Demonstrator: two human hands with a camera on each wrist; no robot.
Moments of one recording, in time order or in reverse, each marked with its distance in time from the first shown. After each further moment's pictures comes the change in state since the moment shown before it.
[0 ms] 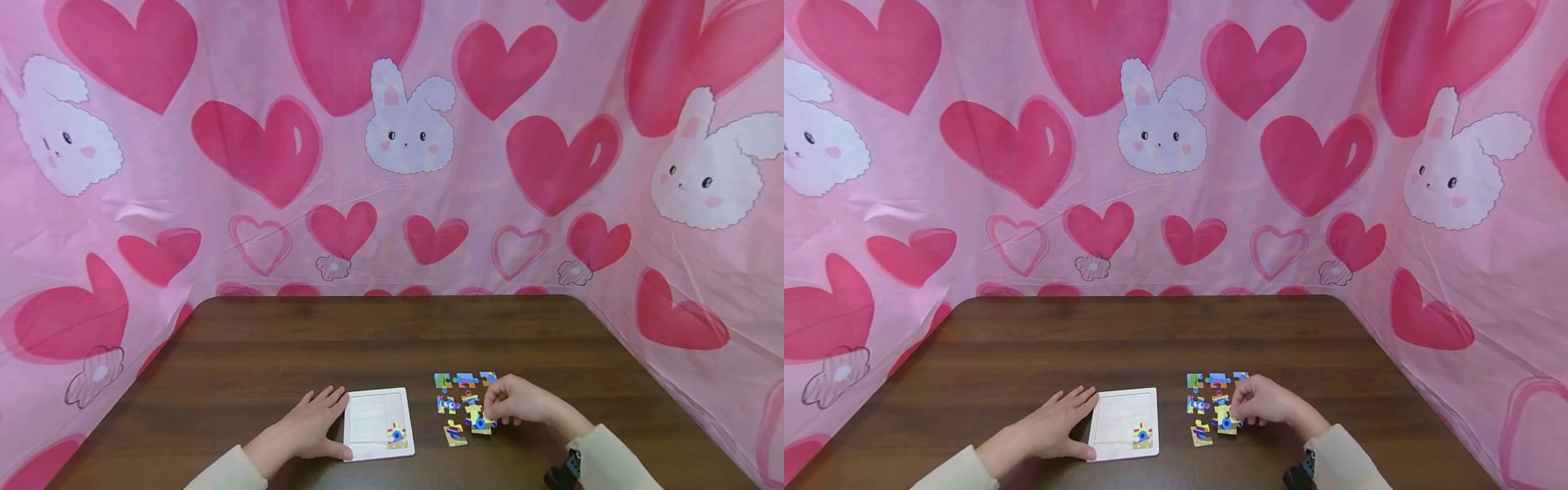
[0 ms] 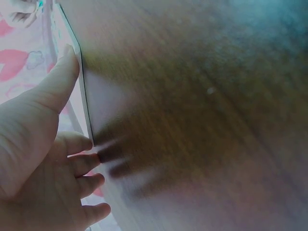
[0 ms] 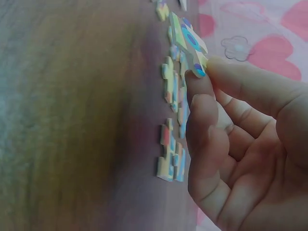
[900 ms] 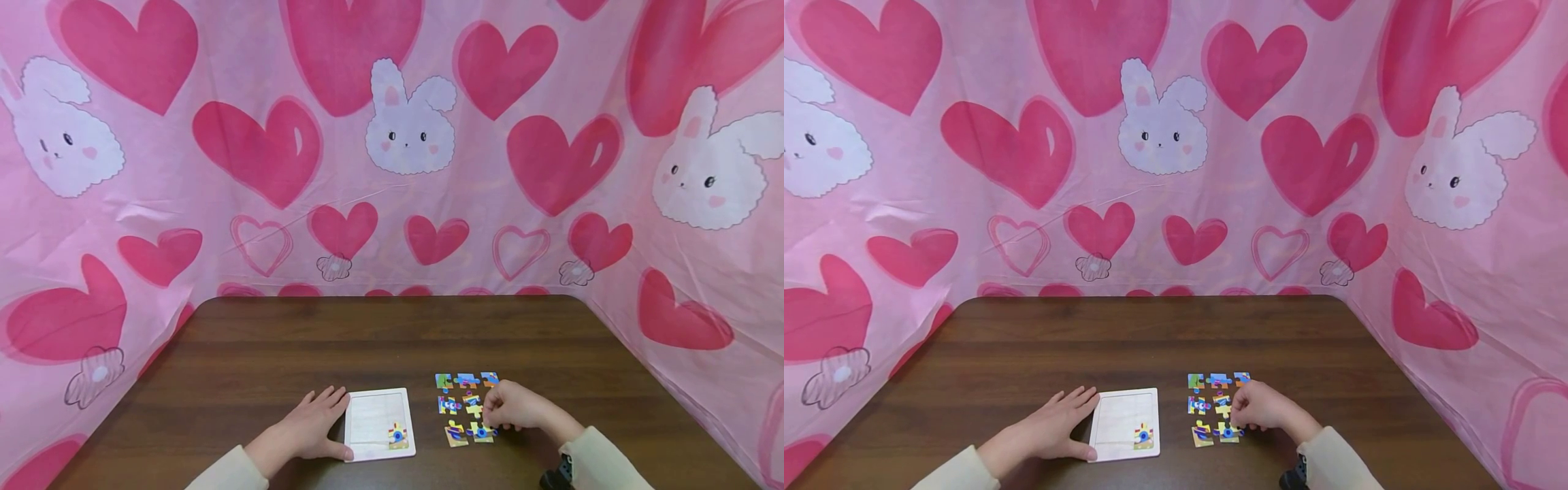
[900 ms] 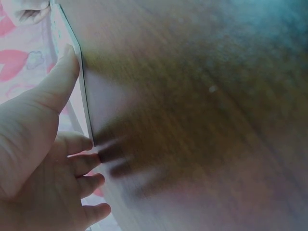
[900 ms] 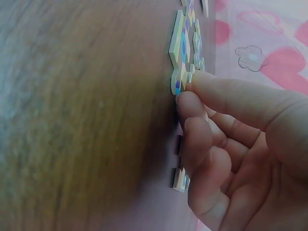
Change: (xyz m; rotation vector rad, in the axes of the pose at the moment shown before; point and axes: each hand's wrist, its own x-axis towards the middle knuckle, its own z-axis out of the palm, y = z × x) left_hand 0.003 -0.001 0.002 0.019 -0.014 -0.028; right_hand 0.005 0.002 0.011 -0.190 0.031 0.009
